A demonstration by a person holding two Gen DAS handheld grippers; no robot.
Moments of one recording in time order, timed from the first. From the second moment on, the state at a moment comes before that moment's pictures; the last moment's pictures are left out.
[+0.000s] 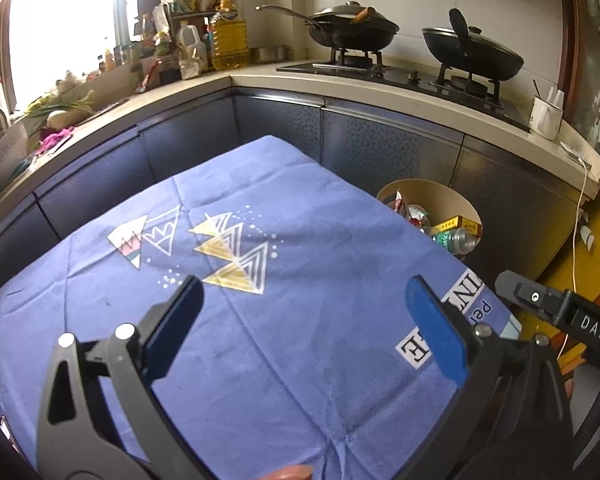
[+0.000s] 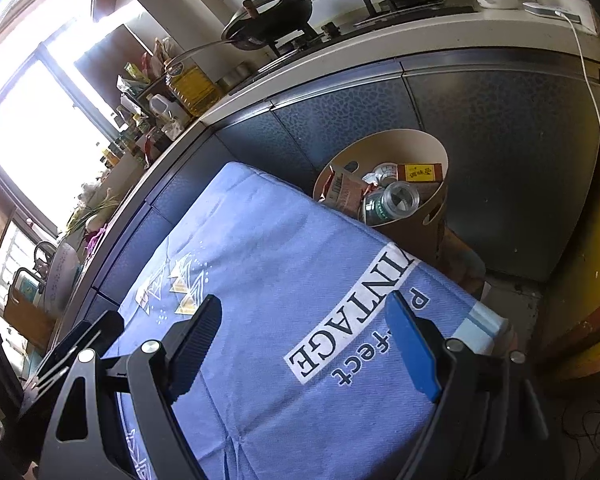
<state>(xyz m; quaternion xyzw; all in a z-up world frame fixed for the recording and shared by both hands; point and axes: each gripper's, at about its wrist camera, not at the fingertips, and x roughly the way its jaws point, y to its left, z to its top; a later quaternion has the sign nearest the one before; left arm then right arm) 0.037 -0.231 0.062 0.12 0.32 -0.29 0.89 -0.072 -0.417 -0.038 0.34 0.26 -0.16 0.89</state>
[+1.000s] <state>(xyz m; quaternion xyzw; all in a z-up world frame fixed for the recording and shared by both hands) 0.033 -0.248 0.046 0.14 0.34 -0.30 0.88 -0.077 -0.416 -0.036 0.34 0.26 -0.16 0.89</state>
